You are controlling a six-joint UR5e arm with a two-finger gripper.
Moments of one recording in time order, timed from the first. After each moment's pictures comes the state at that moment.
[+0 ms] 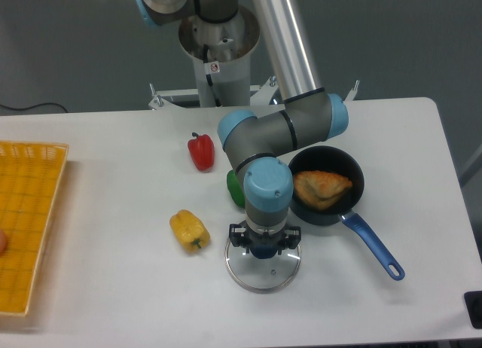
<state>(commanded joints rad) 2.42 -2.14 -1.56 -0.97 1.55 0.42</state>
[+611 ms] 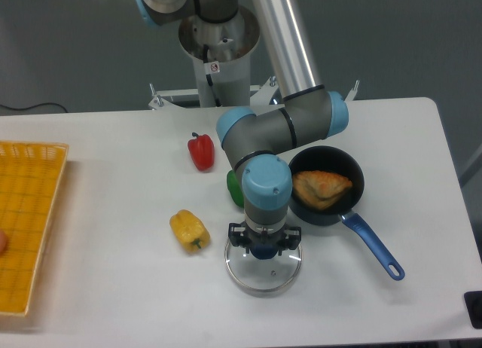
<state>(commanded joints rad) 2.42 -2.11 -1.52 -1.05 1.55 0.45</state>
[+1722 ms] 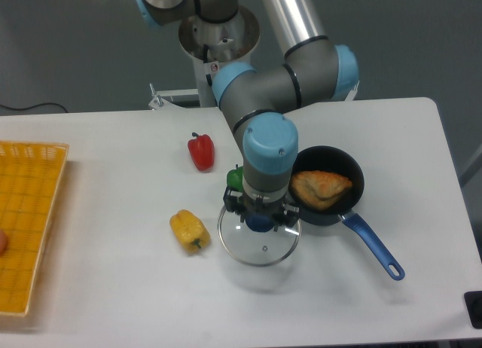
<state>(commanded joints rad) 2.45 -1.97 -1.48 -1.29 1.53 0.73</state>
